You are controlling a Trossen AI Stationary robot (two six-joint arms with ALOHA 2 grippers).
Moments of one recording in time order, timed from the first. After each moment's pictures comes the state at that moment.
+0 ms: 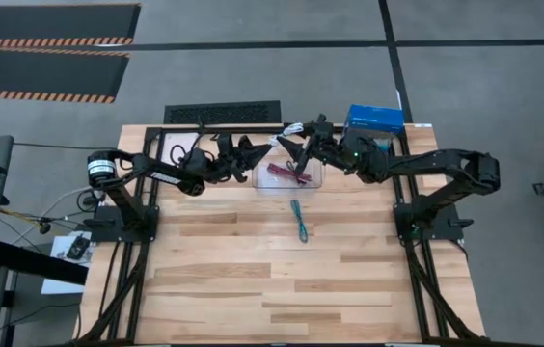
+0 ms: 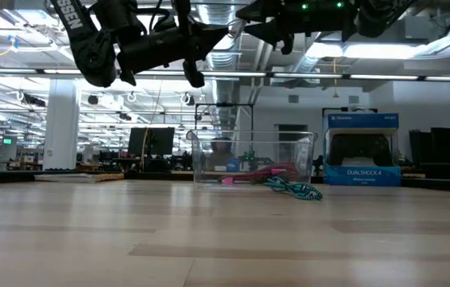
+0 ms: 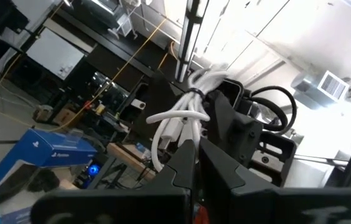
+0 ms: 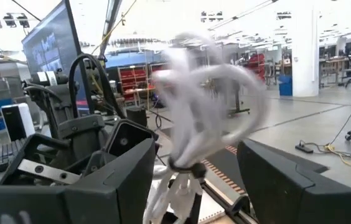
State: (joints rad) left arm 0.31 1.69 0.67 1.50 0.07 -0.69; right arm -0.26 1.43 0.87 0.78 0.14 0.11
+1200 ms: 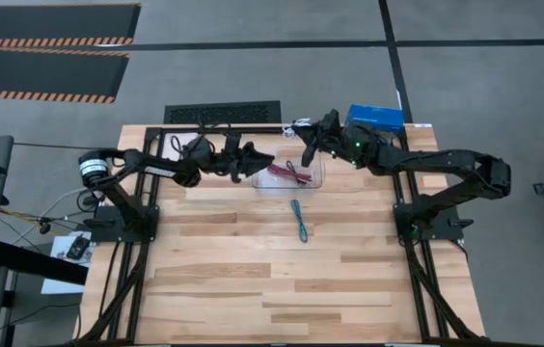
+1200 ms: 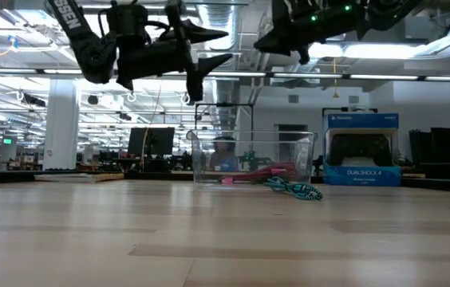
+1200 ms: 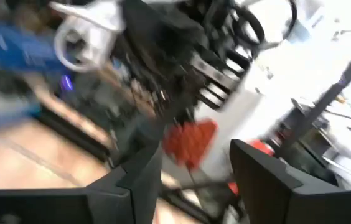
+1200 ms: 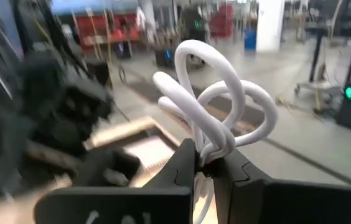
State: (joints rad) left arm 0.43 1.62 0.67 1.20 0.49 -0.82; right arm -0.35 1.32 0.87 0.44 0.18 0.10
